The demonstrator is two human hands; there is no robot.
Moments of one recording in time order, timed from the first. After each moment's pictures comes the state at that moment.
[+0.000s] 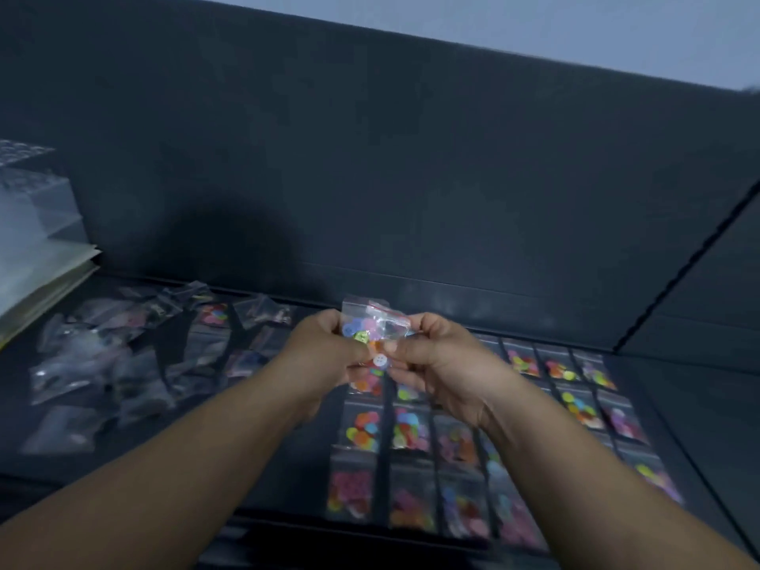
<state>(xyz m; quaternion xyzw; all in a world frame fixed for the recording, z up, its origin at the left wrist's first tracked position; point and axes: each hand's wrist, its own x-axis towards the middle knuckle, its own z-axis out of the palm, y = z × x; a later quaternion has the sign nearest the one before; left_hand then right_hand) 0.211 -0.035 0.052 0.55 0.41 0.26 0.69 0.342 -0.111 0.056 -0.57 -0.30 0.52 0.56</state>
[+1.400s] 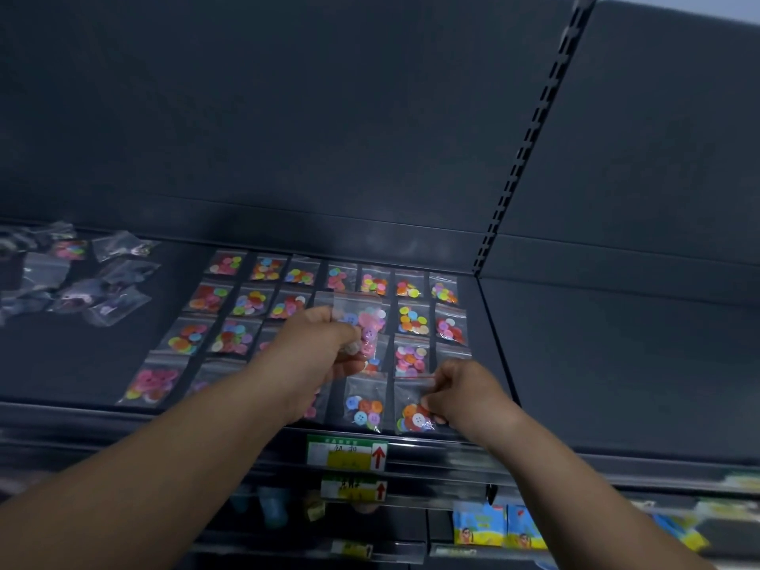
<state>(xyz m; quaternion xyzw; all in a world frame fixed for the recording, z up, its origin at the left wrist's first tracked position) 0.354 -0.230 0.034 0.51 0.45 0.23 0.70 0.505 -0.344 -0.010 -0.85 -0.34 0.31 0.26</state>
